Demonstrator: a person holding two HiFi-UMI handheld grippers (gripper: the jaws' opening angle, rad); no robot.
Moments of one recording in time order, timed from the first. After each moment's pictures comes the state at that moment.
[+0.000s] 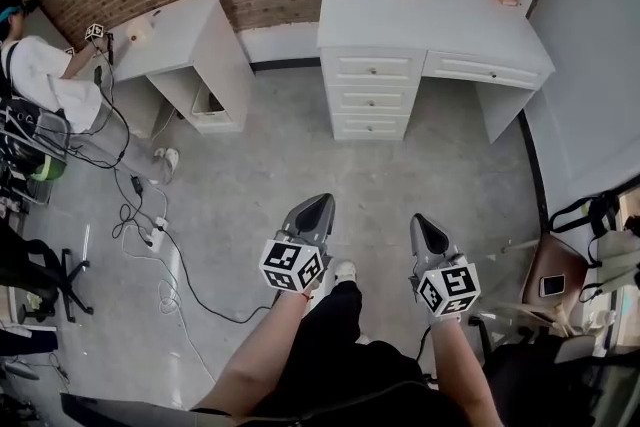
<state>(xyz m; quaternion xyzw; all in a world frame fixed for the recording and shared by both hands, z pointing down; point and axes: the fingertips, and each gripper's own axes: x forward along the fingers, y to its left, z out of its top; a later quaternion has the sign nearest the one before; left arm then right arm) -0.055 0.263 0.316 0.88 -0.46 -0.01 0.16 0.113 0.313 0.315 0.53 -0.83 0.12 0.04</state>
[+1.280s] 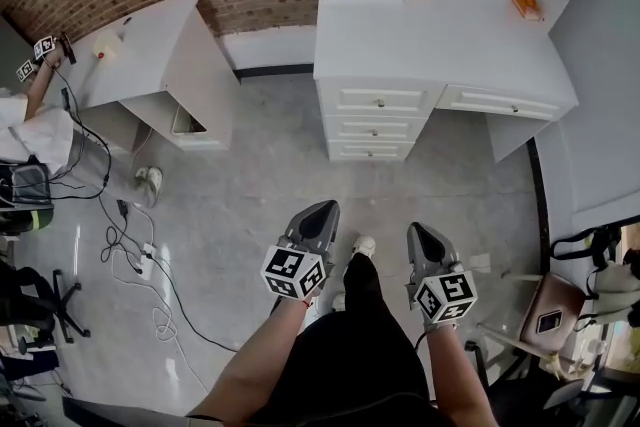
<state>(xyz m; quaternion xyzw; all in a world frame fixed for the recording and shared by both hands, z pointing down) -0.055 0.056 0.365 0.88 -0.43 -0.01 0.20 0.098 0.109 0.371 0.55 -0.81 0.18 0.05</state>
